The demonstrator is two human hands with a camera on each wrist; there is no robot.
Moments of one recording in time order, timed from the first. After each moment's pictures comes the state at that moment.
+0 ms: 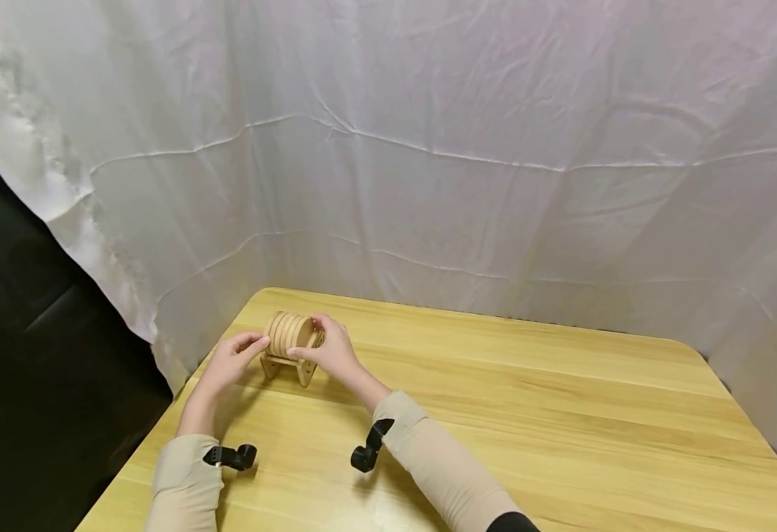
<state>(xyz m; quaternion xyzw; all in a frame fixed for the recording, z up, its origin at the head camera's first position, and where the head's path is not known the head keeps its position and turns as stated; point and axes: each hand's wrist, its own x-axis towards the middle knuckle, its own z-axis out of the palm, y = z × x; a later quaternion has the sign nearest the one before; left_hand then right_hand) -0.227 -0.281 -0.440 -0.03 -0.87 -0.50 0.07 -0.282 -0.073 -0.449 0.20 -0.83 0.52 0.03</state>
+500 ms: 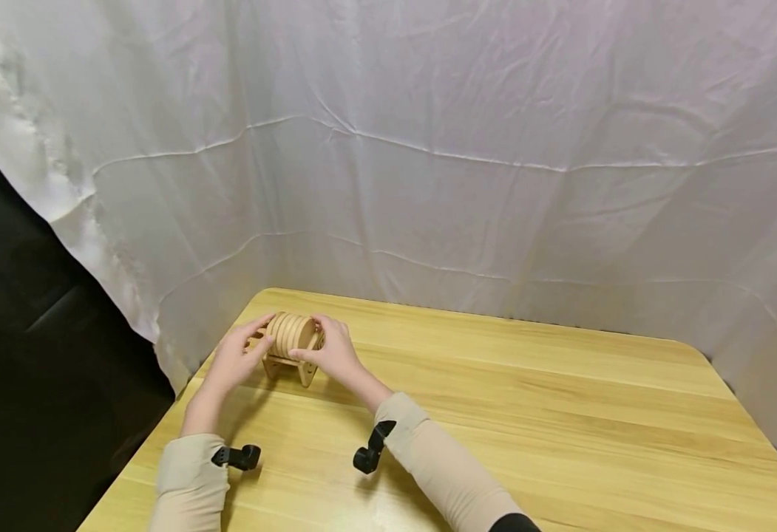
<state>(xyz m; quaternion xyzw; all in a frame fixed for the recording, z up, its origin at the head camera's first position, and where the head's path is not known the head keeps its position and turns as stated) -0.229 -0.270 -0.432 -0.12 -0.90 -0.36 0.20 -0.278 -0.072 -0.450 0.22 -0.85 0.47 0.04</state>
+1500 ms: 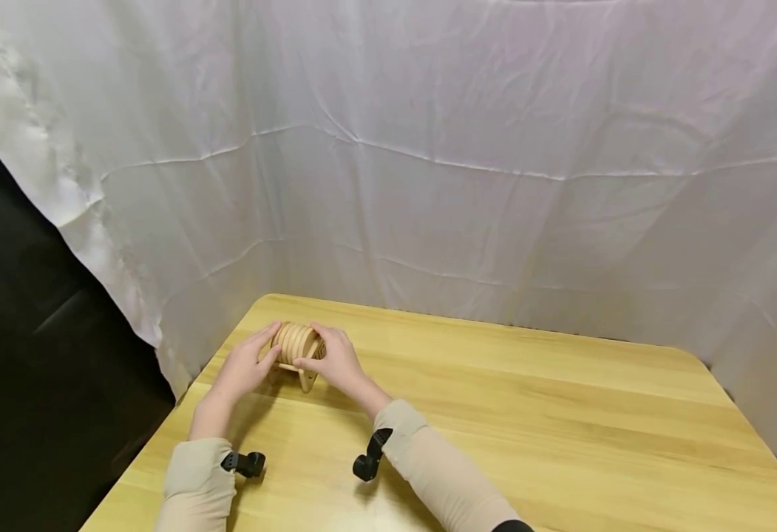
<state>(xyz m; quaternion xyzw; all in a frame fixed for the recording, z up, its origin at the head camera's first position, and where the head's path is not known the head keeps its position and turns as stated) -0.236 -0.260 -0.443 -0.10 -0.95 -0.26 0.14 -0.282 -0.067 -0.460 0.25 -0.88 0.39 0.06</state>
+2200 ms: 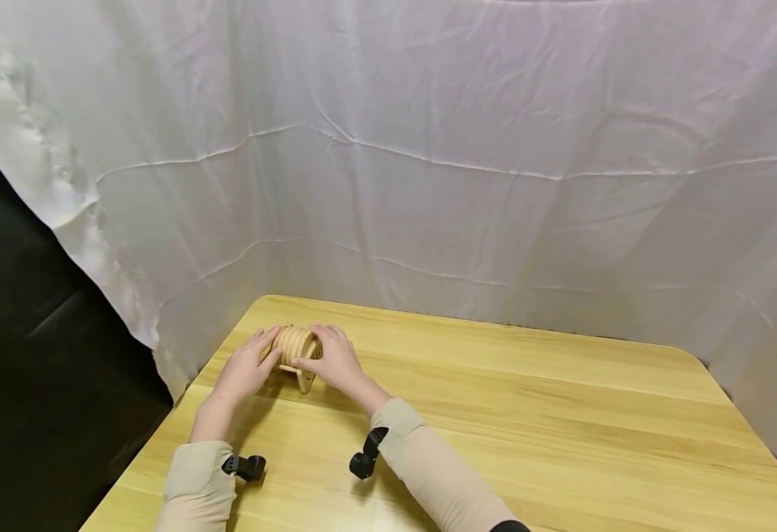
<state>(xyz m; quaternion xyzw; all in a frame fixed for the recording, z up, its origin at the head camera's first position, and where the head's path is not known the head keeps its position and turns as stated) -0.240 -0.257 -0.444 -0.07 -0.96 -0.26 0.11 -0.286 -0.065 -0.456 0.24 -0.91 0.33 0.06</state>
